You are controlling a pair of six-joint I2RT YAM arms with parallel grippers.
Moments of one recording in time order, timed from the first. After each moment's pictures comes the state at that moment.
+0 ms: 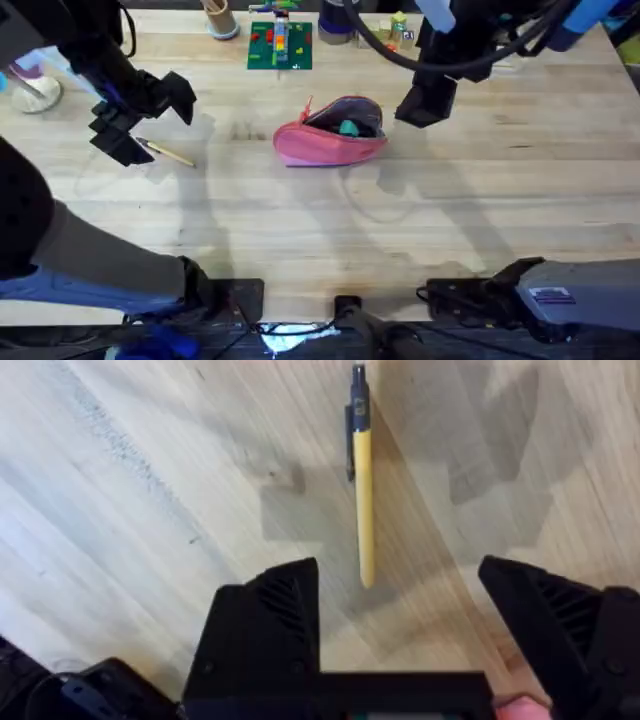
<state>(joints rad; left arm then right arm) 0.29 1.71 1.27 -1.08 -0.08 -0.76 0.49 1.54 1.72 -1.35 0.00 -0.77</state>
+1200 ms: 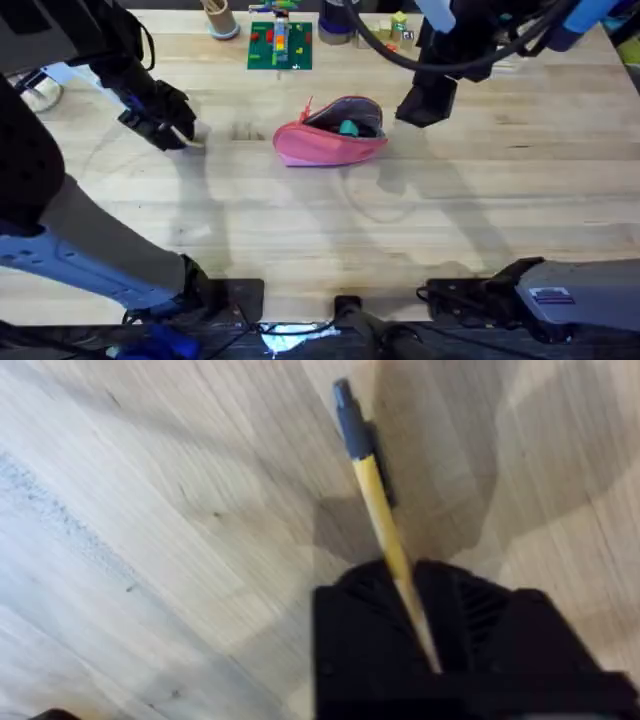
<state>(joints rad) 0.28 1.83 1.23 -0.93 -0.02 -0.78 0.49 1.54 1.72 -1.35 0.00 -0.77</state>
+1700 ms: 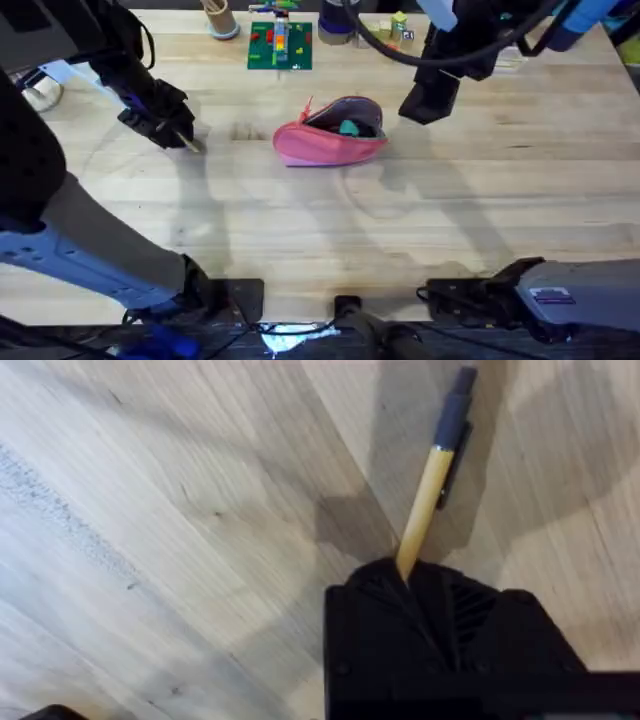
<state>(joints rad) 0.28 1.84 1.25 -0.95 -0.02 -0.79 0.49 1.54 1.72 -1.35 0.07 -0.73</state>
